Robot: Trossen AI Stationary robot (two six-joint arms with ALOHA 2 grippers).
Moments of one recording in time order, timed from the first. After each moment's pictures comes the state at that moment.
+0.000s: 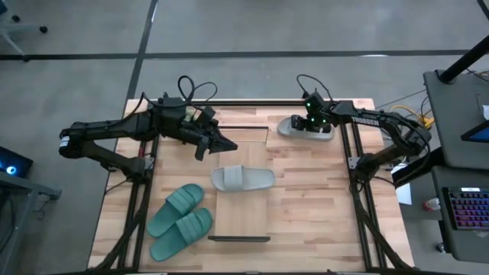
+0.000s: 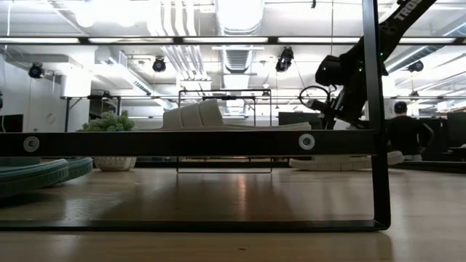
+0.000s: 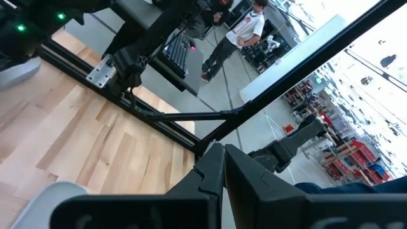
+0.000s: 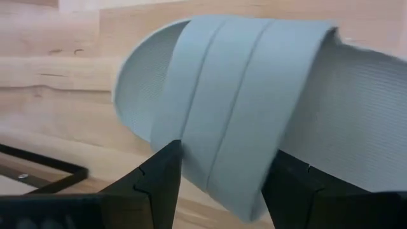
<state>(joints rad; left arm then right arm) 0.08 1.19 1.30 -0.24 0.31 -0.73 -0.76 1.44 0.78 -0.44 -0.12 0.80</state>
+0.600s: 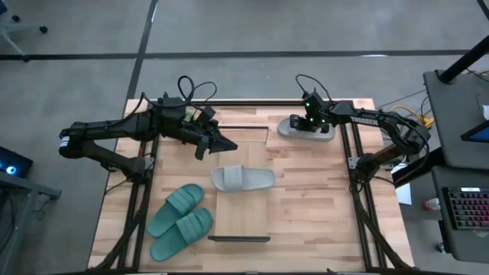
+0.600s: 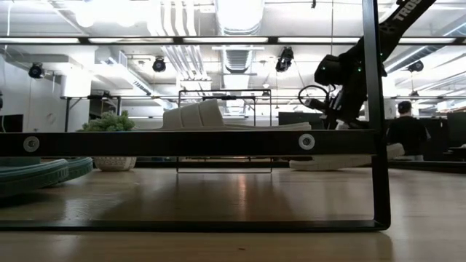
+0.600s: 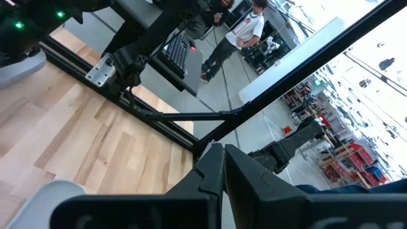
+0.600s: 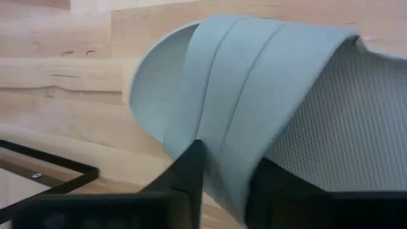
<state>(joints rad) 0.08 1.19 1.30 -0.24 0.31 -0.75 -0.76 1.44 0.78 -0.42 -0.13 0.81</state>
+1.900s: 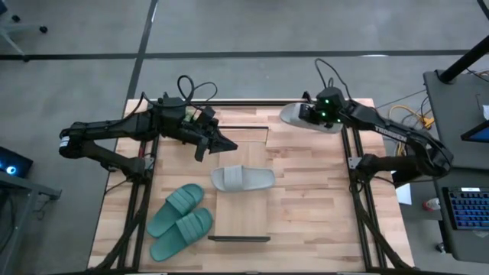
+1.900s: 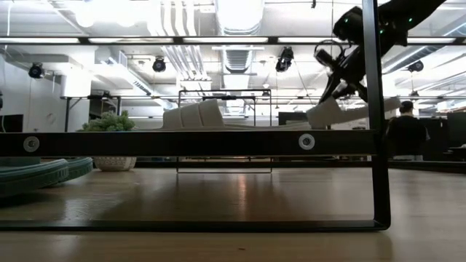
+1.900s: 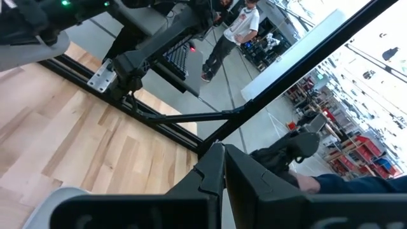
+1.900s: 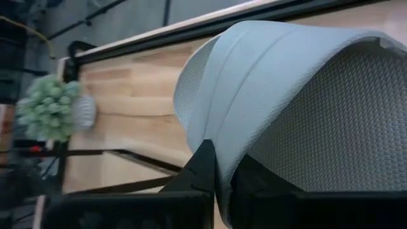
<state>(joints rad) 0.08 1.19 1.30 -0.24 0.31 -0.69 -0.71 1.09 0.77 -0.41 -0.12 0.91</state>
